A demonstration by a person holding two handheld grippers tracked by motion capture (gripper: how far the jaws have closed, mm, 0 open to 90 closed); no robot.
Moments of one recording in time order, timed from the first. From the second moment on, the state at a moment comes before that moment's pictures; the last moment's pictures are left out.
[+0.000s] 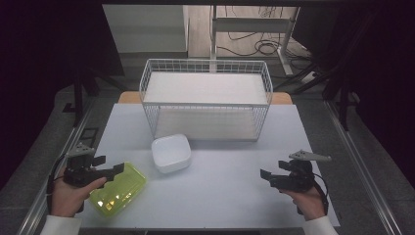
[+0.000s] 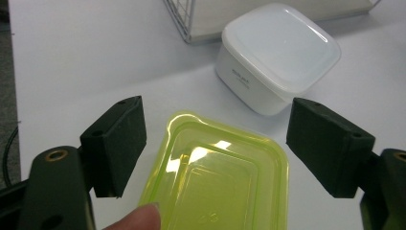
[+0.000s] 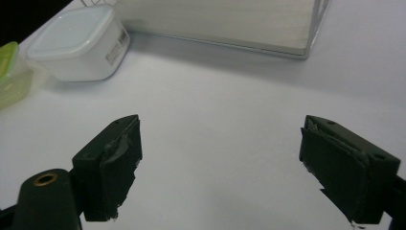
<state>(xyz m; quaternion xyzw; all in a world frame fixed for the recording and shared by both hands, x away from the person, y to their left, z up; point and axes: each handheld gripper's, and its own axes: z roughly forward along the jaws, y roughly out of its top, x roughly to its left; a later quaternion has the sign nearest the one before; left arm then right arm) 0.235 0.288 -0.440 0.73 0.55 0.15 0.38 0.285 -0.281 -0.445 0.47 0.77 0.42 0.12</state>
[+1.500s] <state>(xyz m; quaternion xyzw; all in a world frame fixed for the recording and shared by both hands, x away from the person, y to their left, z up) 0.248 0.294 -0.422 0.74 0.55 0.15 0.35 0.279 -0.280 -0.457 0.47 0.79 0.37 0.12</state>
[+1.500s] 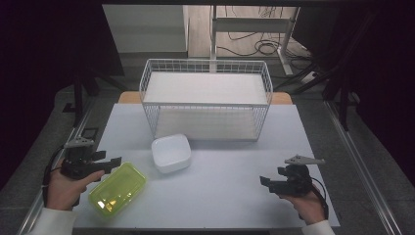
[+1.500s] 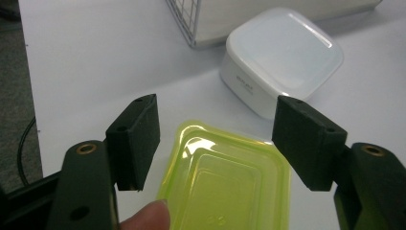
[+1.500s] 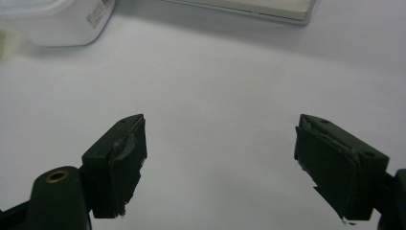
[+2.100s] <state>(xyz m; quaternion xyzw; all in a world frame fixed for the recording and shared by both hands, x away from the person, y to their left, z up) 0.282 0.314 -0.450 0.78 0.56 0.11 0.28 0.268 -0.292 -0.463 0.49 0.79 0.36 0.12</state>
